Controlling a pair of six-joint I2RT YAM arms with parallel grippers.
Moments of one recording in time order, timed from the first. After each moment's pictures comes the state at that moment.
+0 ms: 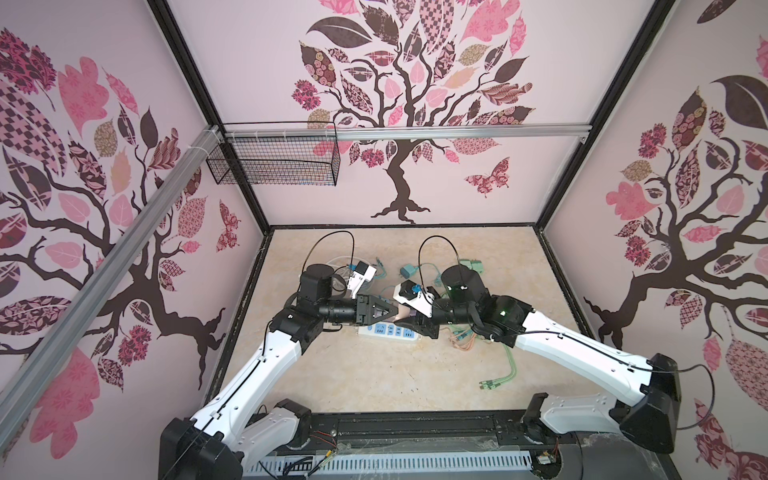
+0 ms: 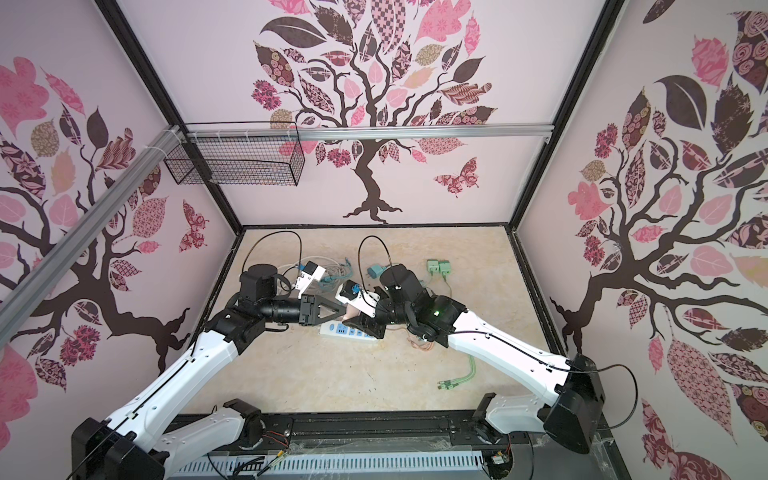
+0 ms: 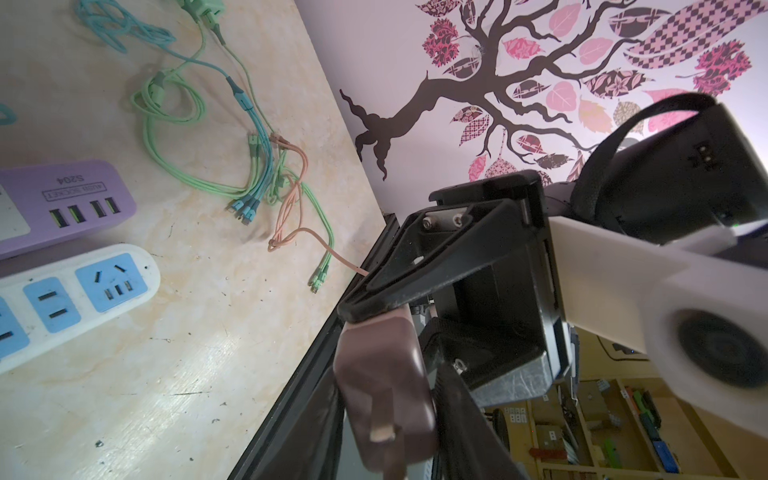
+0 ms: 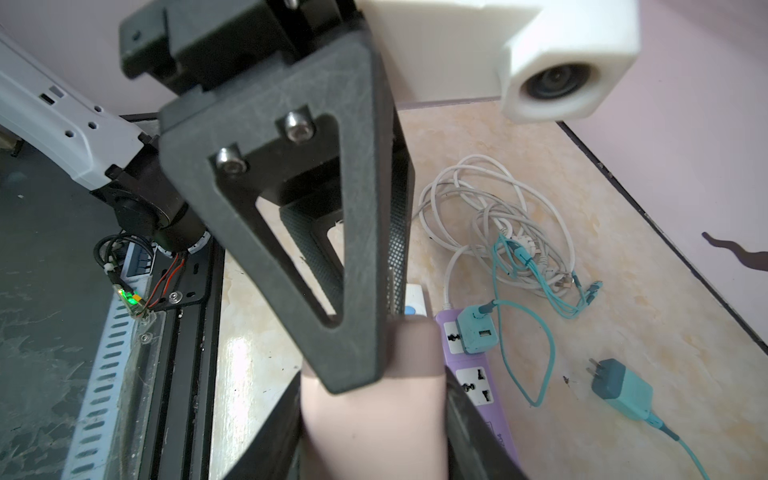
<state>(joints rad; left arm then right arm) -0.40 1.06 0.85 -0.28 1.03 -0.69 0.88 1.28 1.11 -0.35 -0.35 -0.30</state>
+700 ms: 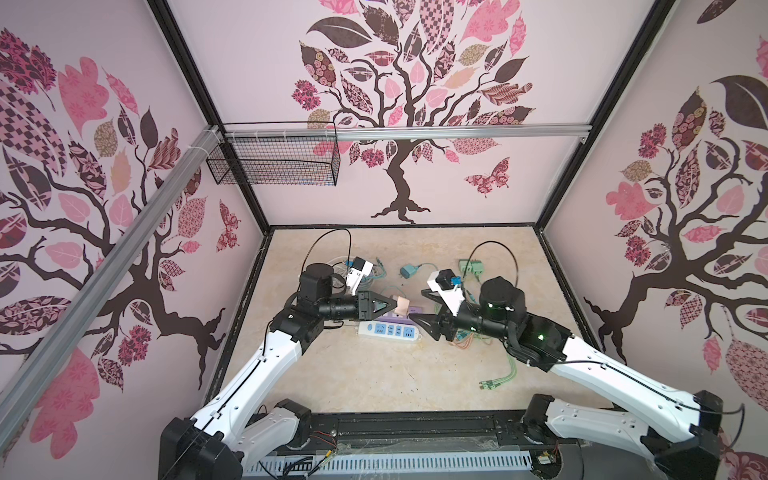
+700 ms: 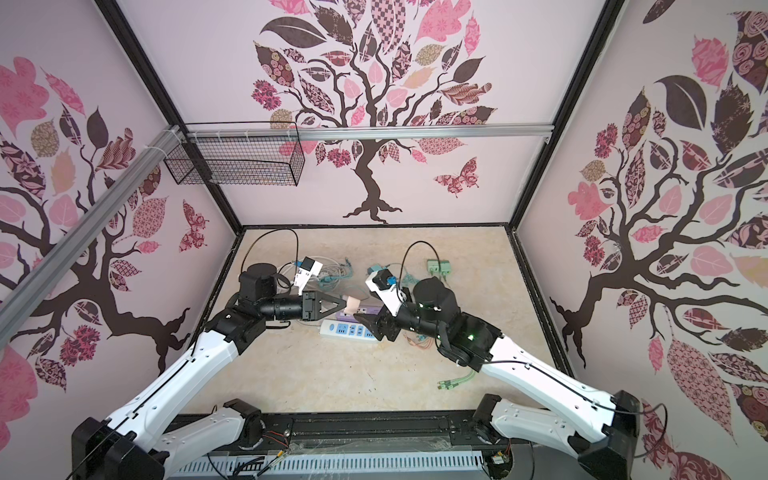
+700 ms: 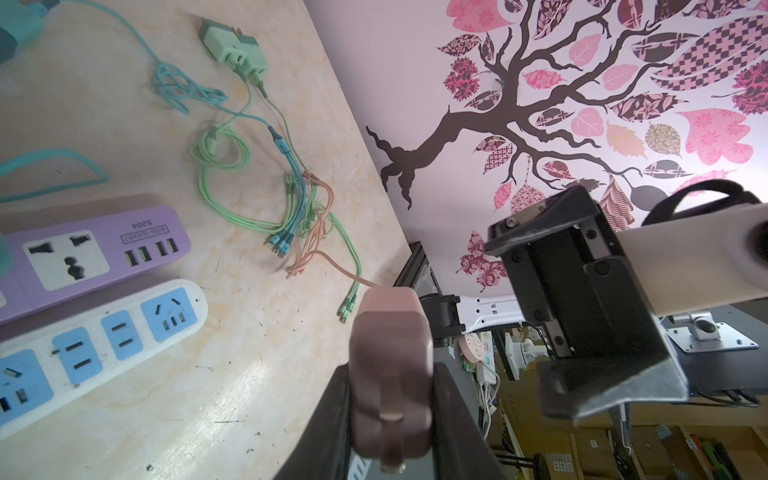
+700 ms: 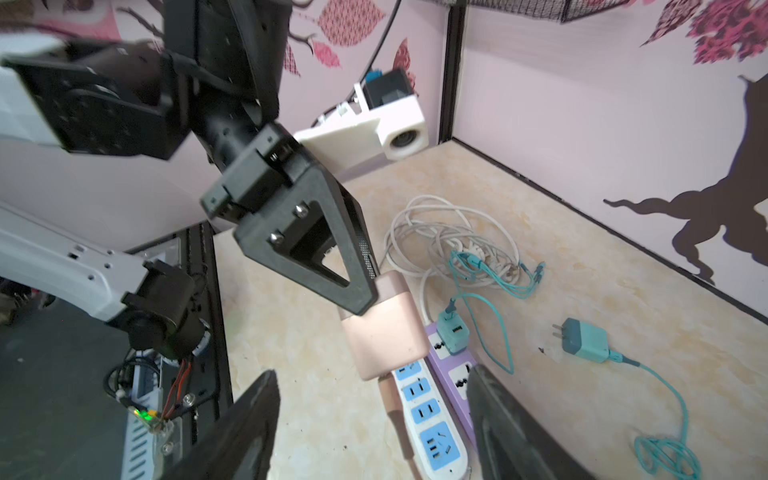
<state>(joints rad) -0.40 1.06 0.85 -0.21 0.89 -0.67 0.89 0.96 0.93 -0.17 -0.20 0.10</state>
